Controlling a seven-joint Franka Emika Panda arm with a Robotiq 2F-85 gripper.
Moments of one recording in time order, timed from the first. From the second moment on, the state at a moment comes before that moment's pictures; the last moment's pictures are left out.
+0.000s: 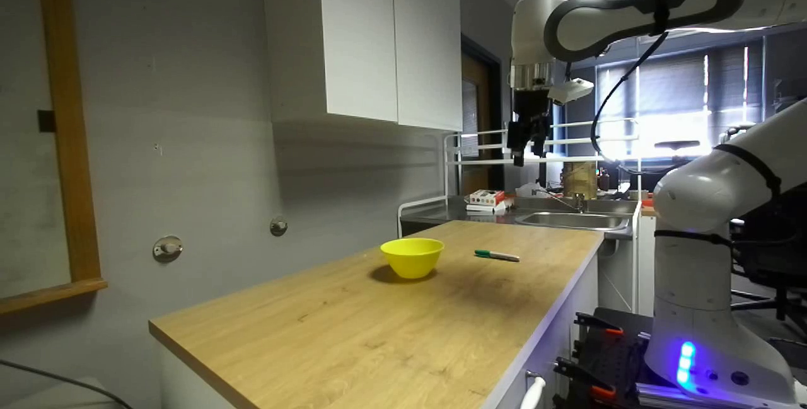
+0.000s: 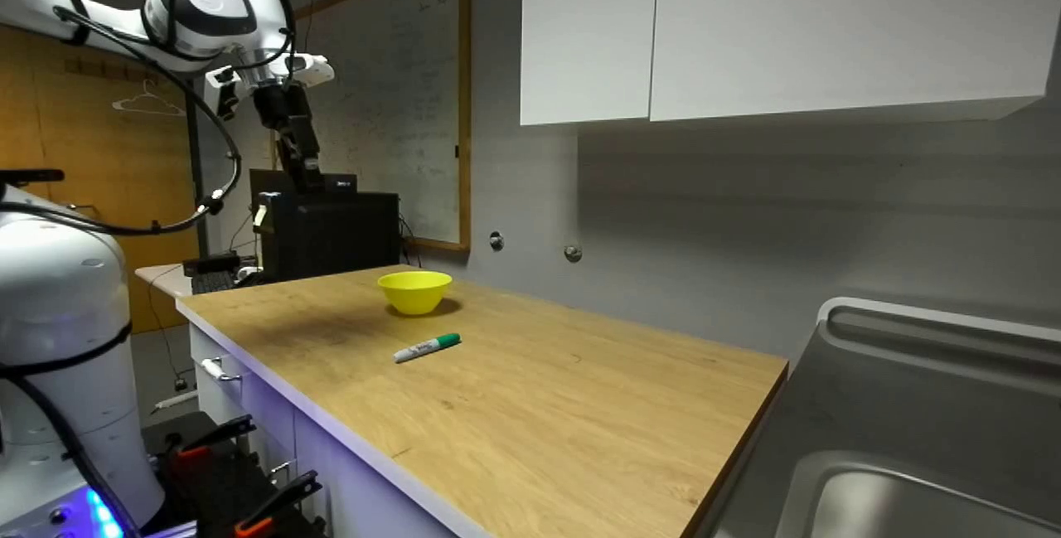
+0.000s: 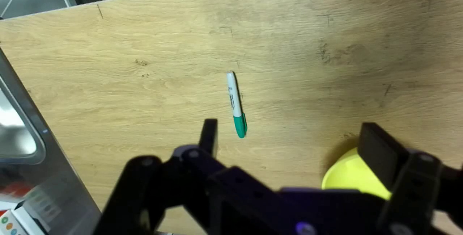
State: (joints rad) arm -0.06 -0.97 0.21 -2.53 -0.11 1.69 0.29
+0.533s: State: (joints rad) arm -0.06 -0.89 0.18 -2.52 -0.11 1.74 0.28
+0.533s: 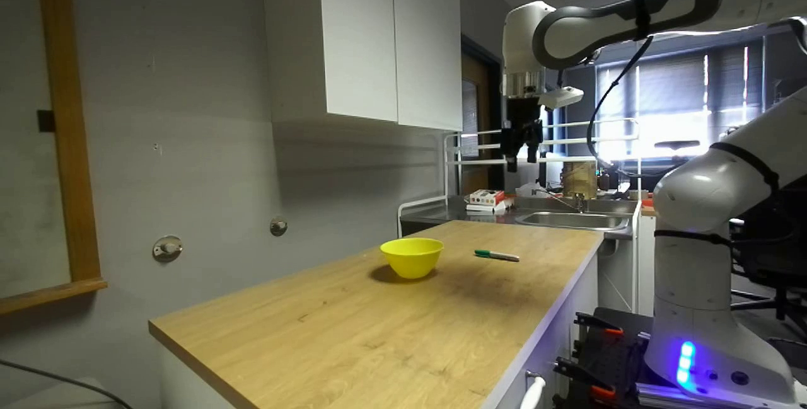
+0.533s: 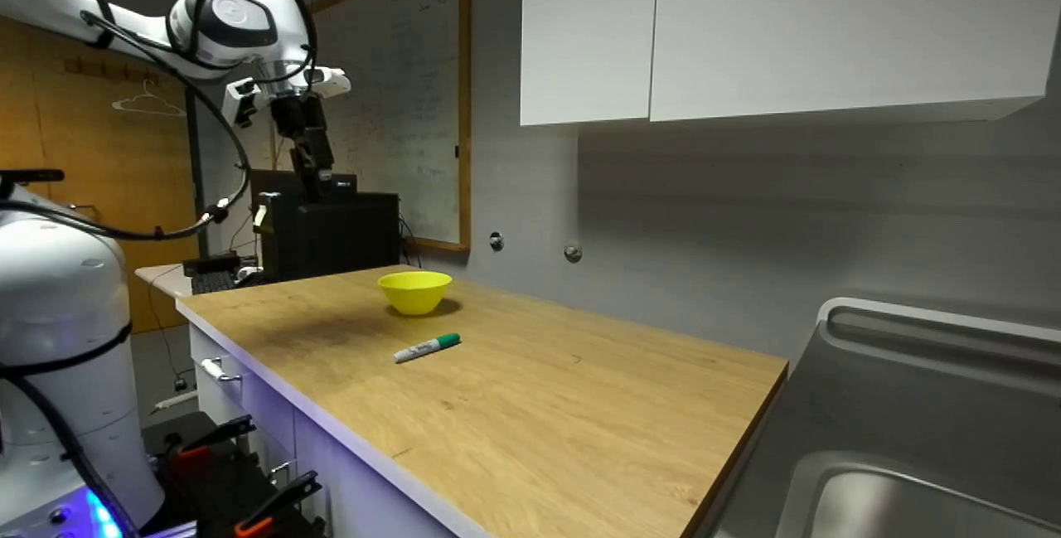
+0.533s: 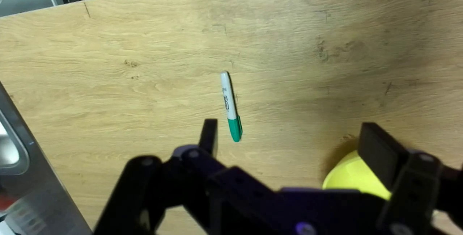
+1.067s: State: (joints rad) arm -0.08 -0.62 0.10 -2.45 -0.11 1.88 0.28
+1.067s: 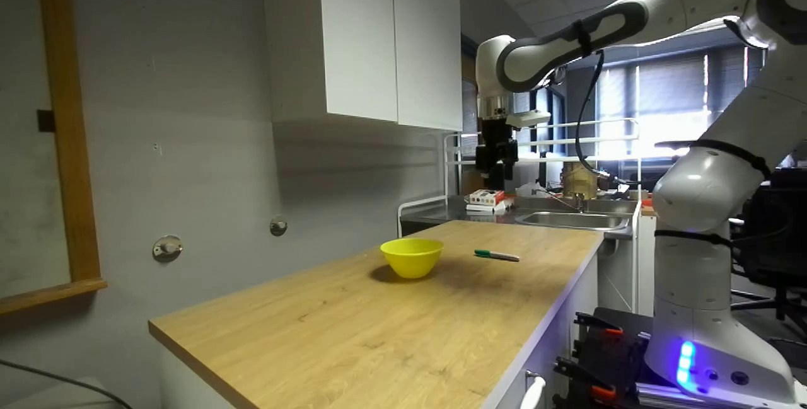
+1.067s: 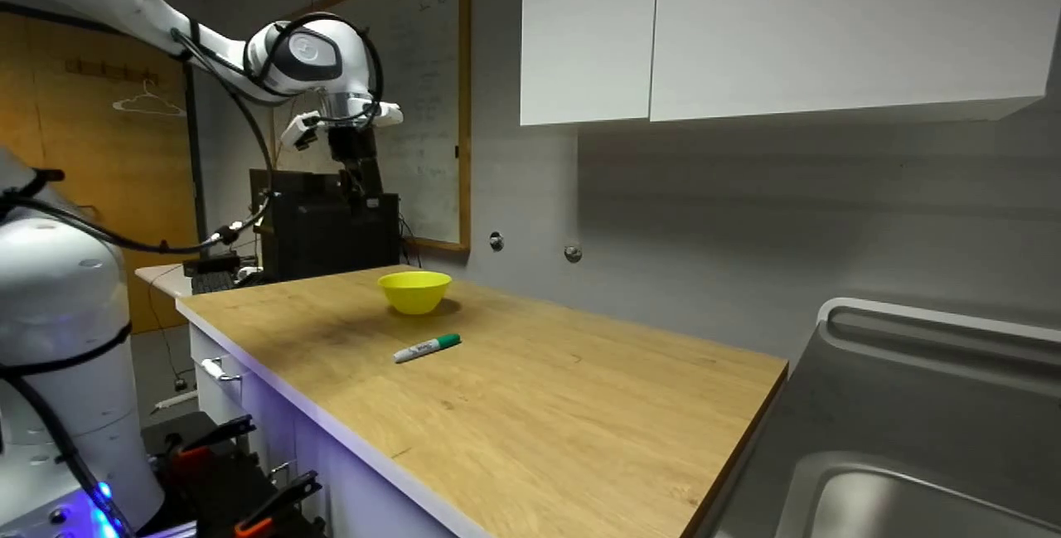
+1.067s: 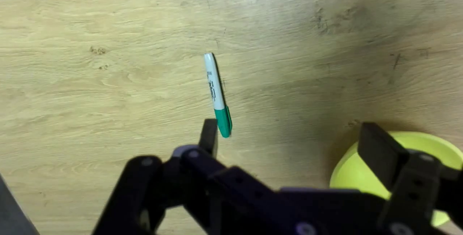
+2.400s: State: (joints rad) arm -0.15 -0.24 -0.13 -2.34 -0.16 1.90 0.09
